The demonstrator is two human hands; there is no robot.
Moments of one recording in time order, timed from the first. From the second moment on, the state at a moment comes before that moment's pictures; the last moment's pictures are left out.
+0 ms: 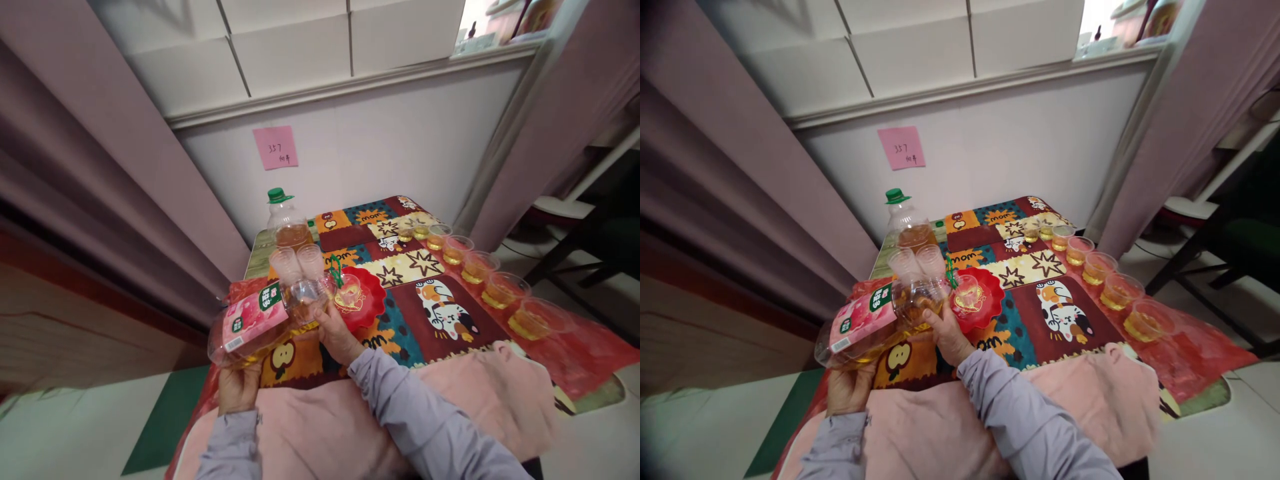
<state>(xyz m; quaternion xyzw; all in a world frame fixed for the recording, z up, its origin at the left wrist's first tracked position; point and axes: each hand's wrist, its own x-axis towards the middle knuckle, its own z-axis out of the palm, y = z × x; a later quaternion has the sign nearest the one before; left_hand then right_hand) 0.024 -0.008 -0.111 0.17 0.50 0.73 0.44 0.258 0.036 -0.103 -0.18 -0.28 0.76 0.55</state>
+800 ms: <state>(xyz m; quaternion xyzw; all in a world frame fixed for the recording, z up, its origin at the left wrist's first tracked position) 0.031 -0.010 -0.100 0.16 0.49 0.73 0.44 0.260 0.035 -0.097 -0.18 -0.27 0.77 0.55</state>
